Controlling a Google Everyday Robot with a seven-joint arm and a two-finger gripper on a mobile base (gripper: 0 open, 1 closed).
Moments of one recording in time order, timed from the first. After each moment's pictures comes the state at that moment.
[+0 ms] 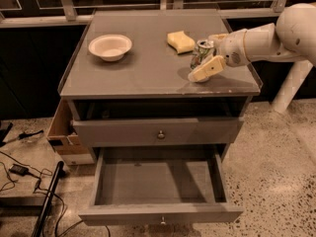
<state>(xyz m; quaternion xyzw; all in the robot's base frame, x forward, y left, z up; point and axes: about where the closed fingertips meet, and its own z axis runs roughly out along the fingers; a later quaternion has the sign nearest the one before) 0.696 -0.153 0.879 -0.47 0.73 0.19 0.47</state>
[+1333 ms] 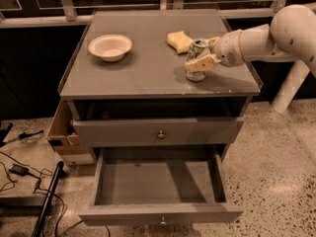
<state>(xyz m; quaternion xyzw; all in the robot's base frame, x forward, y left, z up) 0.700 -0.140 0.875 -0.48 0.72 0.20 0.46</state>
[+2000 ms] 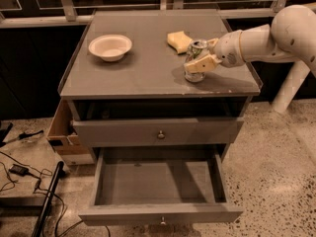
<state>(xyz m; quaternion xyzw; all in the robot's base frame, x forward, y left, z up) 0.696 -0.138 0.877 -0.48 0.71 0.21 0.46</state>
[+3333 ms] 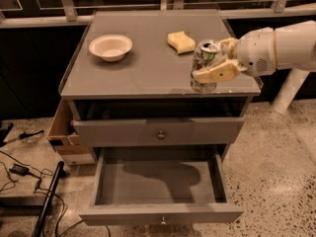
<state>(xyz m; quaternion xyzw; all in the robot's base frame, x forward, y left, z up) 0.566 -0.126 0.944 -0.52 0.66 0.26 0.48</state>
